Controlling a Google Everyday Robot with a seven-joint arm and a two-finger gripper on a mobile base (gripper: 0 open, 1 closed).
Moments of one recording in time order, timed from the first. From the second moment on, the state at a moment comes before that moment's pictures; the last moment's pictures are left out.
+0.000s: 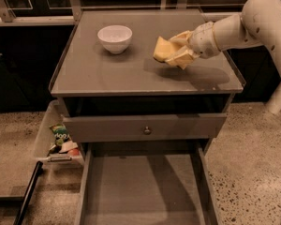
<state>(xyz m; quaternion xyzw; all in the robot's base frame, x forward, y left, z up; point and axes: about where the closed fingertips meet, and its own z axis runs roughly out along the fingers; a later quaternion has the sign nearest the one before) 0.703 -0.126 0.880 -0.62 0.62 0.16 0.45</state>
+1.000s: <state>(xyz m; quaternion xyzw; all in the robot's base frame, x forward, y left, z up) 0.703 -0.126 0.880 -0.62 0.62 0.16 0.45</state>
